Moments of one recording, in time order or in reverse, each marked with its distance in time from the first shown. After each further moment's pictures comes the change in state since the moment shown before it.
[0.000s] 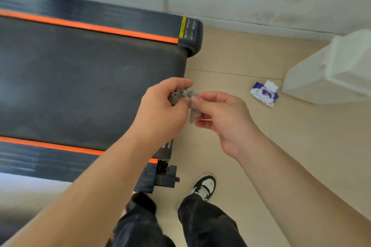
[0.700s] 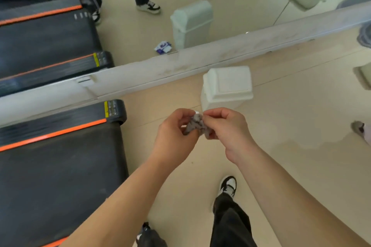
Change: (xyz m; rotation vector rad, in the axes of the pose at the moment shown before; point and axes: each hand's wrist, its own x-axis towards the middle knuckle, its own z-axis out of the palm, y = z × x) left_hand -0.097 0.298 0.198 0.012 -0.375 0.193; right_hand -0.186 -0.171 -0.290 0.154 0.486 -0.173
